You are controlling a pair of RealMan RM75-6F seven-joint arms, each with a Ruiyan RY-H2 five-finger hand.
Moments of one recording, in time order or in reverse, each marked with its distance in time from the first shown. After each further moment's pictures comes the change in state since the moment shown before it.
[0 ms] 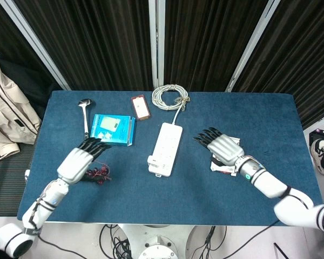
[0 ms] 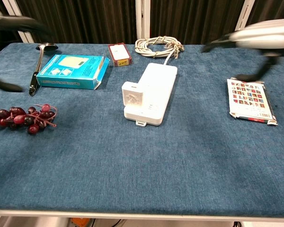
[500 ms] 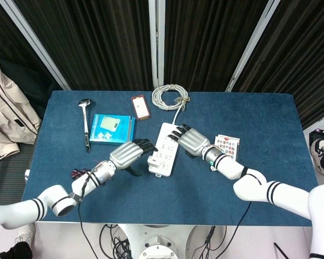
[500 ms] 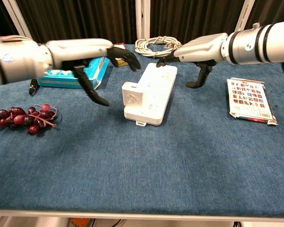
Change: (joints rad) left arm -0.357 -0.259 -0.032 0.295 -0.005 -0.306 -0.243; right arm 0.232 -0.269 -0.003 0.263 0.207 -0.147 -0.139
